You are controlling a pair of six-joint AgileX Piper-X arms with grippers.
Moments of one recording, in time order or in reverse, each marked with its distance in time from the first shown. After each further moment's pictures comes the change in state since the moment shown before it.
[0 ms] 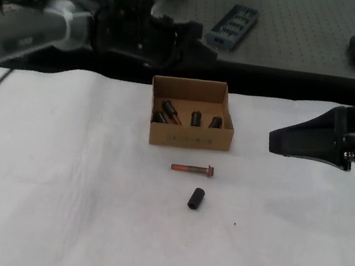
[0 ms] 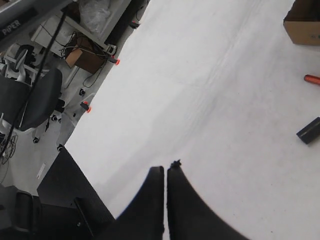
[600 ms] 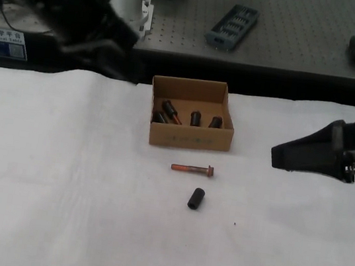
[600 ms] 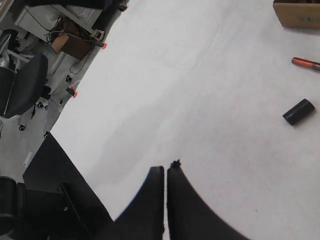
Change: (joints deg) left arm 0.5 -36.0 17.5 52.5 -16.3 44.3; right arm 0.0 0.0 0.0 7.9 3.7 -4.3
